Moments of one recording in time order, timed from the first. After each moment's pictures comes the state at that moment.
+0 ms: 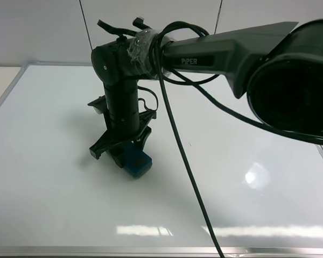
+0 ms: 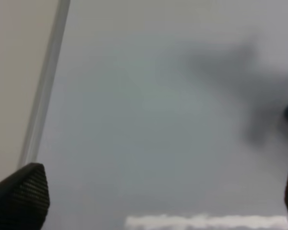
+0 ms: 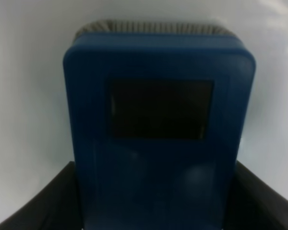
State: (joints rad) left arm 0.02 0.00 -0.51 -0.05 1.06 0.00; right arm 0.92 2.35 -1.84 0.10 1.20 -0.02
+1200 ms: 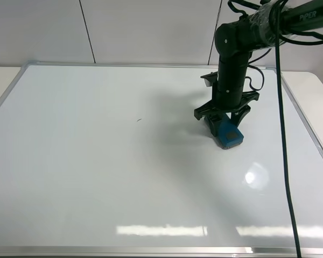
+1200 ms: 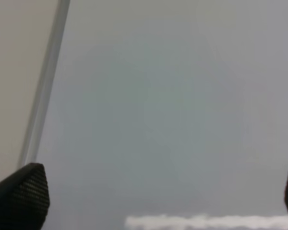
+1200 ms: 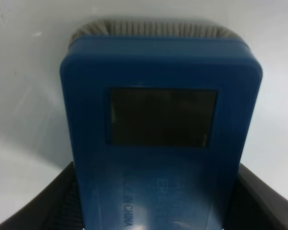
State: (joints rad) left arm 0.02 0.00 -0.51 -0.05 1.06 0.00; right arm 0.42 2.17 -1.51 -0.06 1.10 0.02
